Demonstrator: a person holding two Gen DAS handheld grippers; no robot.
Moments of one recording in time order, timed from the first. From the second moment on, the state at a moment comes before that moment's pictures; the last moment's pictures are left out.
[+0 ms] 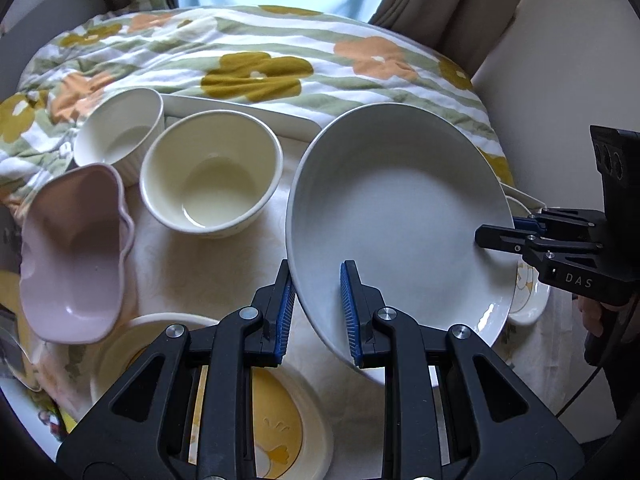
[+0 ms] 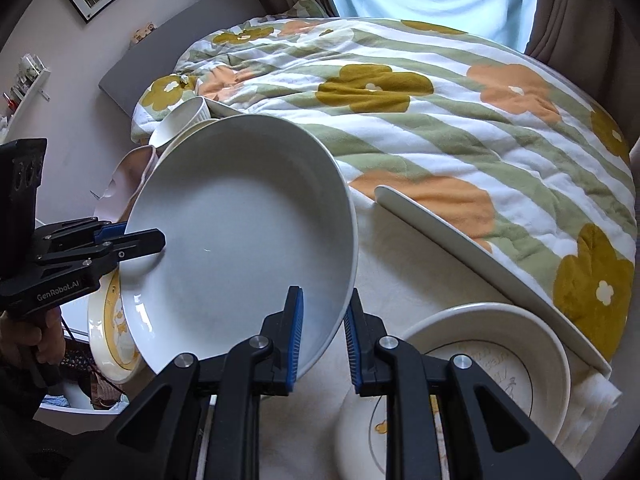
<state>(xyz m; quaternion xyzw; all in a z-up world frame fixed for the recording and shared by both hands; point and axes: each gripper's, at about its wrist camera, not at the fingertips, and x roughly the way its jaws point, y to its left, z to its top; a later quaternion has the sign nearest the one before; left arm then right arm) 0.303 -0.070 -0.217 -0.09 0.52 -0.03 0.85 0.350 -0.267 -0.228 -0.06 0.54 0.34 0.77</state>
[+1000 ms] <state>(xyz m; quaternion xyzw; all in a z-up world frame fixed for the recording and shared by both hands) 0.187 0.075 -0.263 -0.07 0.58 -0.15 0.80 0.170 -0.142 -0.247 0.03 0.59 0.16 0.79</state>
